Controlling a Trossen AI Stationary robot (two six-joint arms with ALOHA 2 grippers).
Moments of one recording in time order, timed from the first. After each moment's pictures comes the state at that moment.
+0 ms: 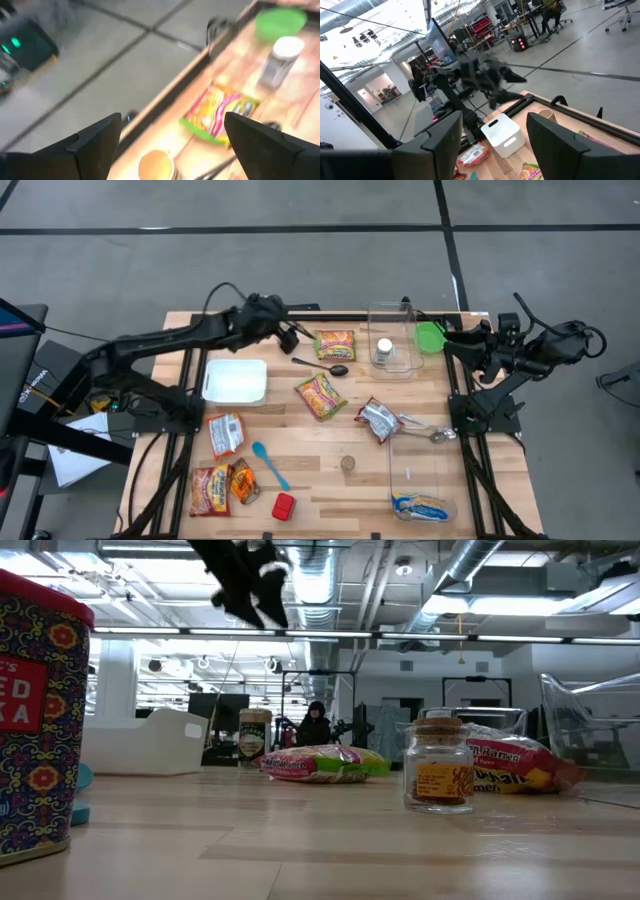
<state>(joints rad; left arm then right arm) 0.35 1.38 1.20 -0.45 -0.49 -0.07 0.58 0.54 1.07 -0.54 0.89 0.52</state>
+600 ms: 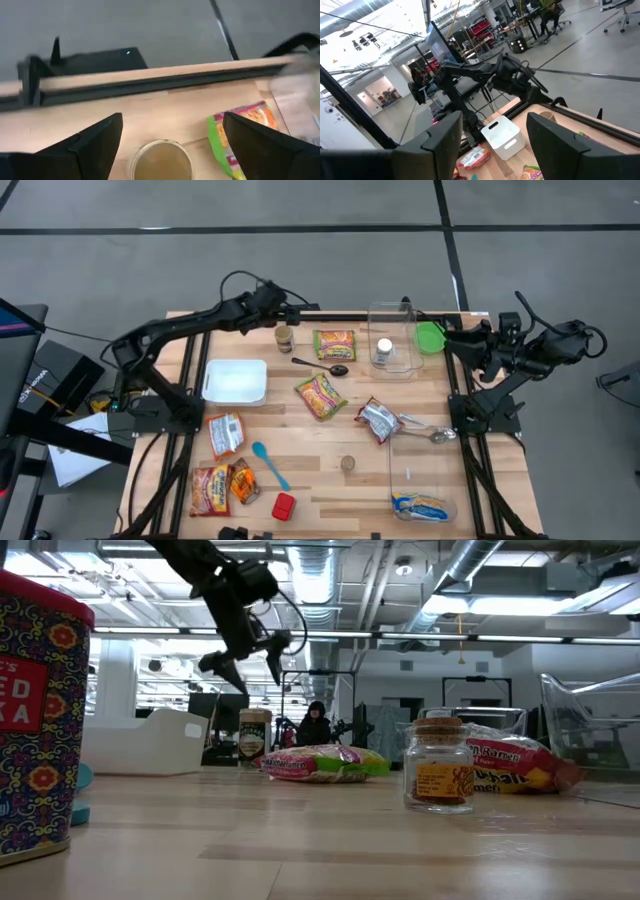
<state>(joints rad) 0.60 1.59 1.20 -0.46 -0.35 -0.73 0.58 0.54 1.07 -0.52 0.90 0.52</state>
